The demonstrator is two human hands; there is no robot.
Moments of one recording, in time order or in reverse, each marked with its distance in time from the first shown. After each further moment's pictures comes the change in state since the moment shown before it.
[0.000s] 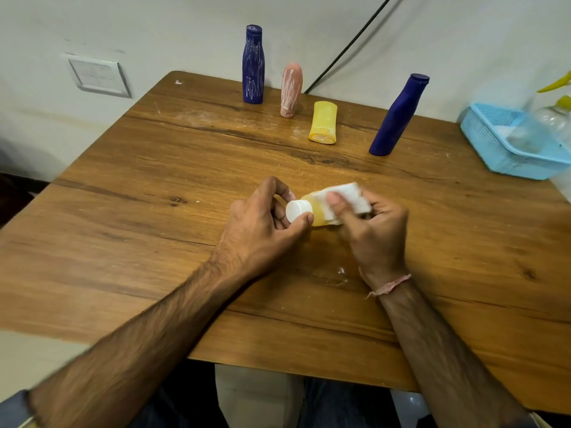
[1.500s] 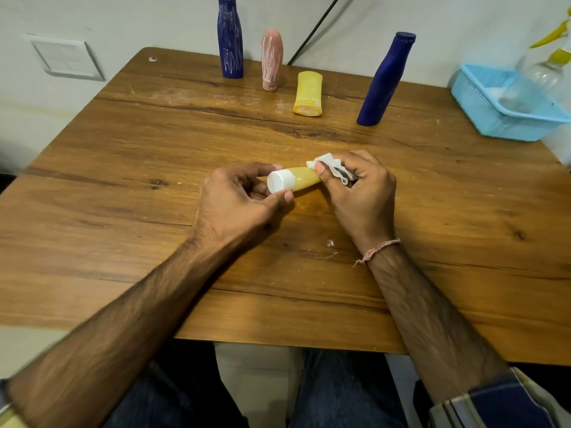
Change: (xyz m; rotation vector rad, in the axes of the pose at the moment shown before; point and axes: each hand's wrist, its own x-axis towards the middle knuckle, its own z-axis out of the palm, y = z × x) left_hand -0.002 -0.008 0.001 -0.252 0.004 -0.221; right_hand 0.006 0.005 -0.002 -0.368 0.082 -0.010
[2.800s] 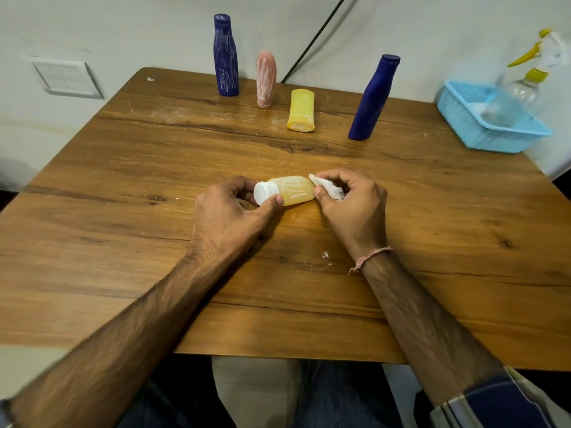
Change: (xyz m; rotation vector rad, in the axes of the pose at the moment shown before) left_hand 0.005 -0.001 -0.004 0.189 0.101 -0.010; right_hand 0.003 0.002 -0.002 -0.090 -0.089 0.095
